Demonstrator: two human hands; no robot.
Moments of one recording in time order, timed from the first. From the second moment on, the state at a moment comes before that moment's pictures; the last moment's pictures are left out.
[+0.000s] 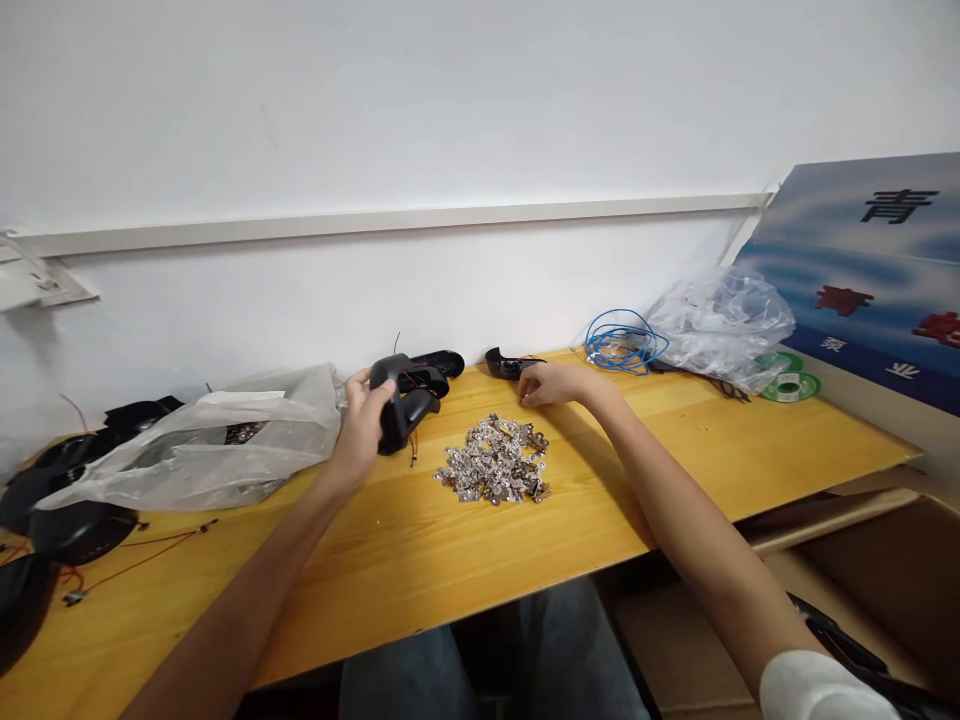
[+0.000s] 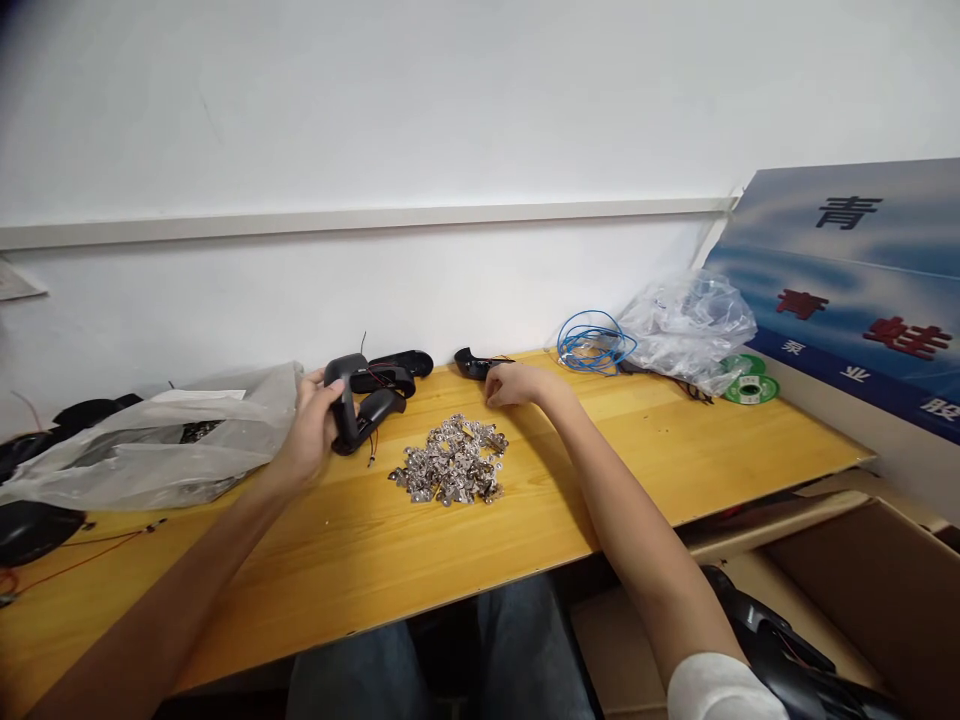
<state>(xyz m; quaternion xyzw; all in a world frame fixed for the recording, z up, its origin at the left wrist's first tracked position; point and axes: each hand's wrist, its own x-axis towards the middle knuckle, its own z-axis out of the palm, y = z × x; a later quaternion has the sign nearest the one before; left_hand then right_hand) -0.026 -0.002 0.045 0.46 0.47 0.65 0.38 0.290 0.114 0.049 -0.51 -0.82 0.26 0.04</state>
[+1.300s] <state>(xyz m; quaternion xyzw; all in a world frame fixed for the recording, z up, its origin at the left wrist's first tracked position) -0.009 0.000 0.026 0.34 0.41 0.63 0.56 0.250 0.092 0.036 -0.28 -0.83 0.47 0.08</state>
